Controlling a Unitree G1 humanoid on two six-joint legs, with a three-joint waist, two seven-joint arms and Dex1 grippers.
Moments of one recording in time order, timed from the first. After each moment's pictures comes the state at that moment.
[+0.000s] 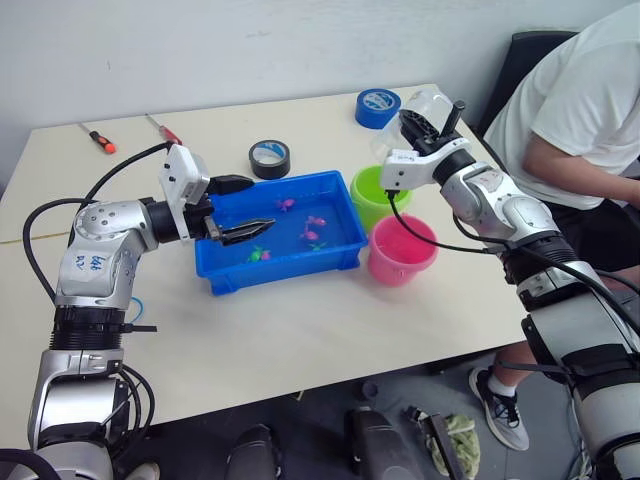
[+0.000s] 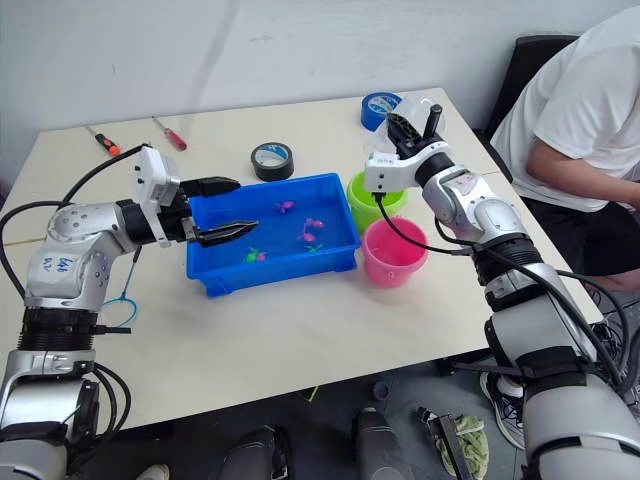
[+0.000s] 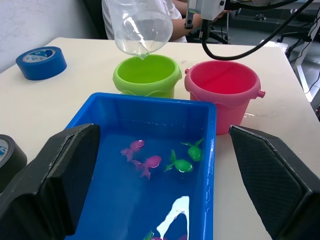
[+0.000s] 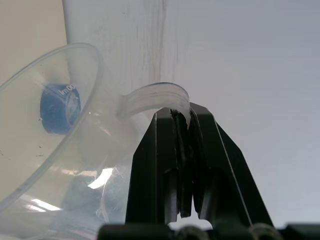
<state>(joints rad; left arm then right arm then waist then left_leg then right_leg) -0.69 0.67 0.08 0.17 -0.37 0.33 -1.00 -1.16 -0.58 0.46 0.87 -0.85 -0.35 -0.17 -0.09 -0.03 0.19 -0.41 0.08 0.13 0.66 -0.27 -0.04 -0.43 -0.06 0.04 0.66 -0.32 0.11</state>
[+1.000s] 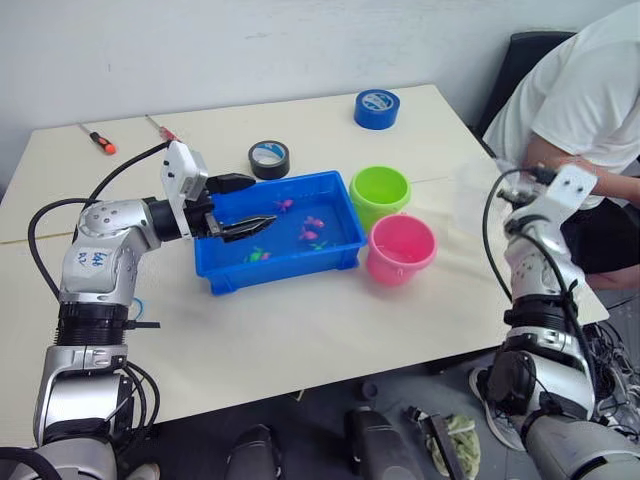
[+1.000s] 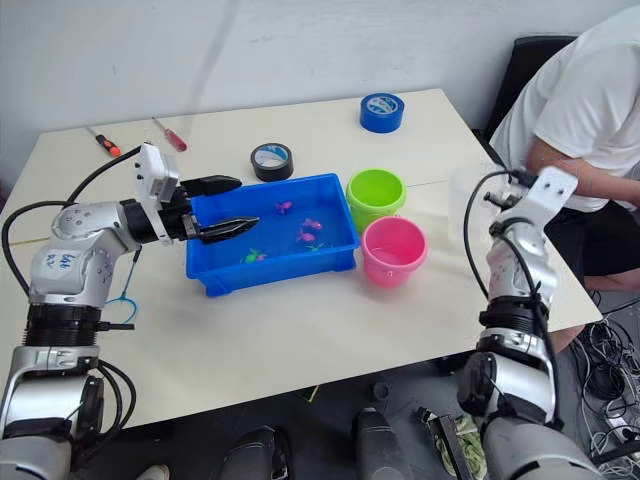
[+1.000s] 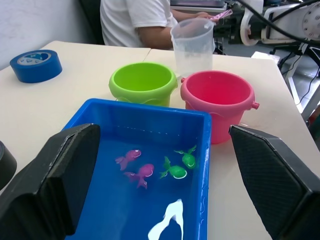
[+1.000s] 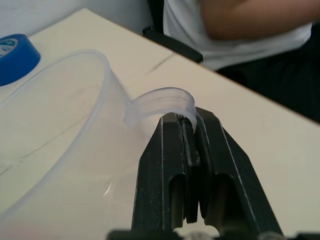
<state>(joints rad) -0.72 0.64 0.09 0.21 -0.39 0.35 -1.02 -0.83 -0.30 -0.57 0.59 0.29 0.34 -0.14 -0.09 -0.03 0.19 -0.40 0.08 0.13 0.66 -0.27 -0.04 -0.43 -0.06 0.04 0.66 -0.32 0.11</state>
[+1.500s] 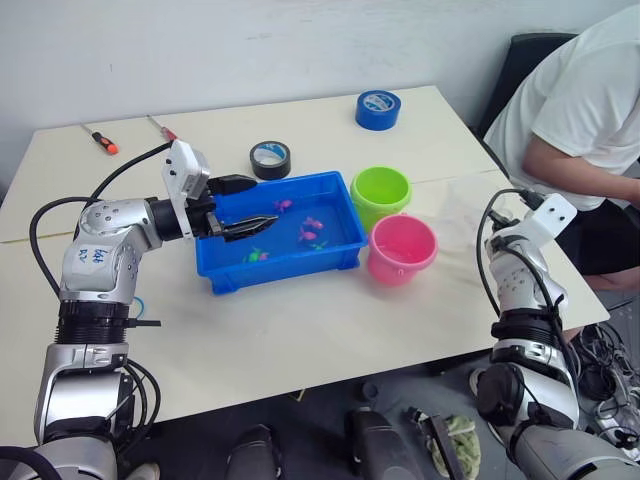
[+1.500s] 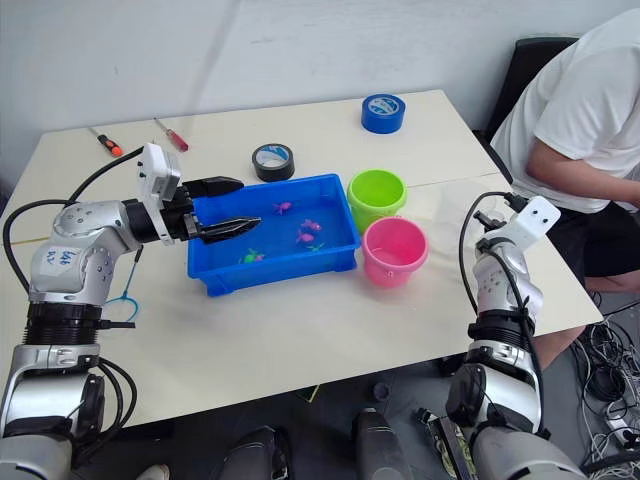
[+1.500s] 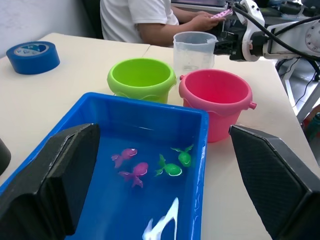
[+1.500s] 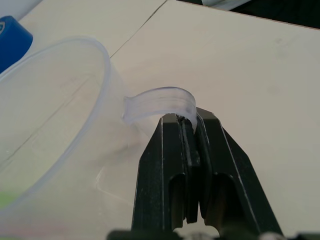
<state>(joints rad) -0.71 0.65 0.09 0.20 -0.40 0.42 -1.02 -0.75 -0.27 -0.53 0.53 0.37 0.40 -0.18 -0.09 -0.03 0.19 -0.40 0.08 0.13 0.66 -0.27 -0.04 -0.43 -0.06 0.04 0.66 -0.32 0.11</state>
